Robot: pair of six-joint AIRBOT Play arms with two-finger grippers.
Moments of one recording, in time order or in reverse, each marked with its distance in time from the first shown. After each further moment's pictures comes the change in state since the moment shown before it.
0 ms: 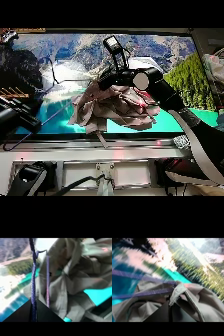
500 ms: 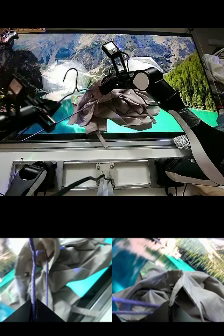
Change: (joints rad) left arm 0.007 -0.119 -0.042 -0.220 0.033 0.226; right arm 0.000 0.005 0.000 0.003 0.092 0.000
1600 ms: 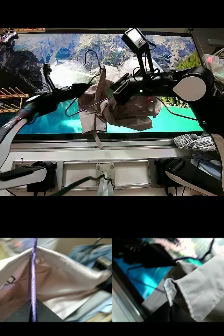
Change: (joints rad) left arm 0.154 -0.889 -0.113 -1.532 -0.279 0.832; right arm 0.000 0.304 0.000 0.050 0.276 0.000
